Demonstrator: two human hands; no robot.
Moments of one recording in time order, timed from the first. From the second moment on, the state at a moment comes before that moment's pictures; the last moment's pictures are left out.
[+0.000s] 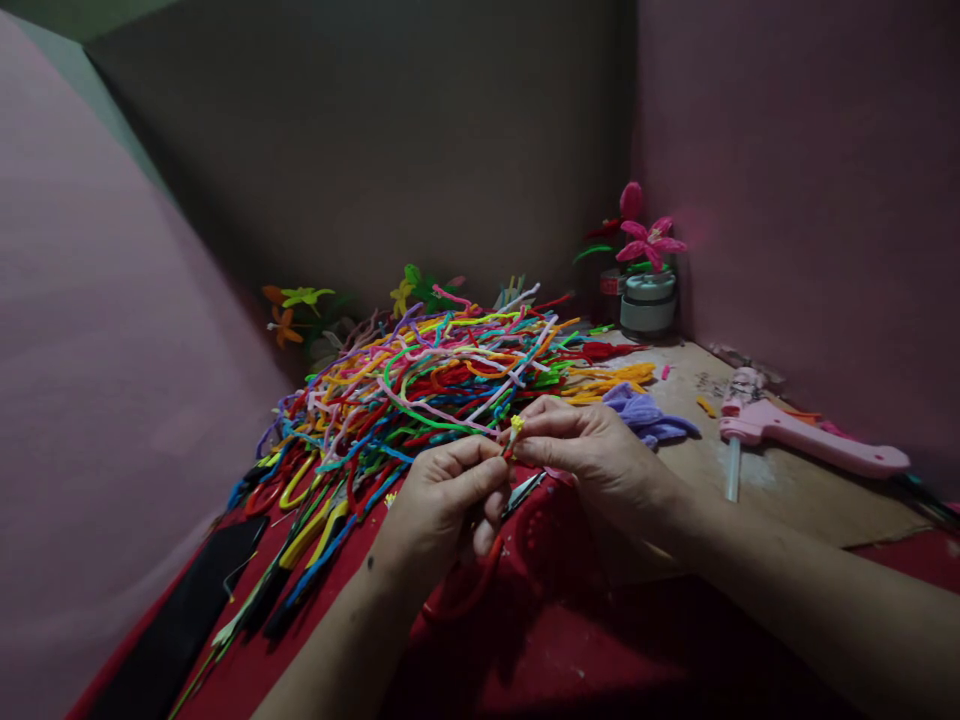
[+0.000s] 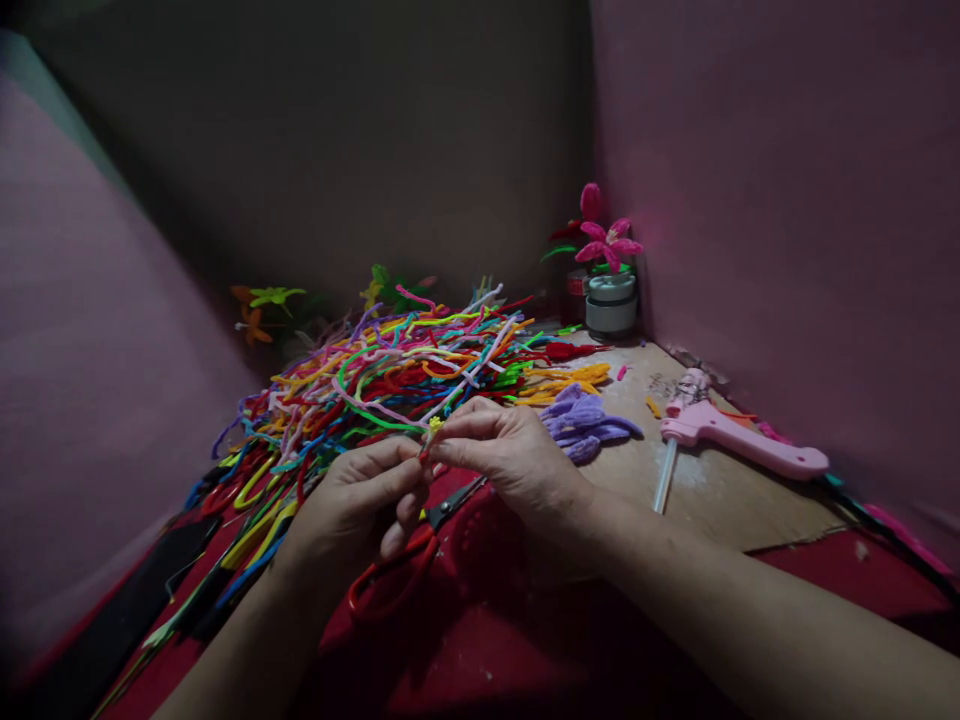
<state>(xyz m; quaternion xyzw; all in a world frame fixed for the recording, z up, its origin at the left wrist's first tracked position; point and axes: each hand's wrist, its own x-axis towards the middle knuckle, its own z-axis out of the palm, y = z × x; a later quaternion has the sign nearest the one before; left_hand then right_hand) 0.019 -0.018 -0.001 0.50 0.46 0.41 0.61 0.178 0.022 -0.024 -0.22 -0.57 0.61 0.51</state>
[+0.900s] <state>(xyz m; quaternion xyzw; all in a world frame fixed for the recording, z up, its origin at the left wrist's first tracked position) 0.024 -0.024 -0.022 0.80 0.45 0.40 -0.06 0.174 0.012 -0.025 -0.26 -0.57 0.57 0.52</state>
